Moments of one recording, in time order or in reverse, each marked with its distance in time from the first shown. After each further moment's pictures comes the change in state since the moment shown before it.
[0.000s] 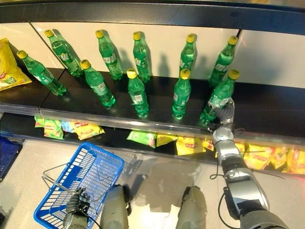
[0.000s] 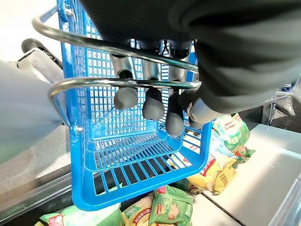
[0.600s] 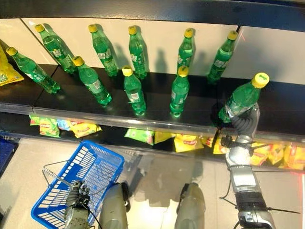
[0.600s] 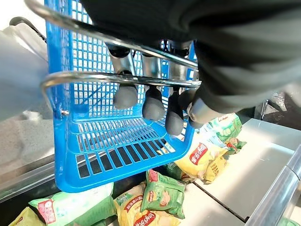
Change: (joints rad) left arm -0.007 -0.025 0.022 -0.093 0.003 -0.024 0.022; right arm 0.425 0.014 -0.194 -0.735 -0.237 -0.044 -0.067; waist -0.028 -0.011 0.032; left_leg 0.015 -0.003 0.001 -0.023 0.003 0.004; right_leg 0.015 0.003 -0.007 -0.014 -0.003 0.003
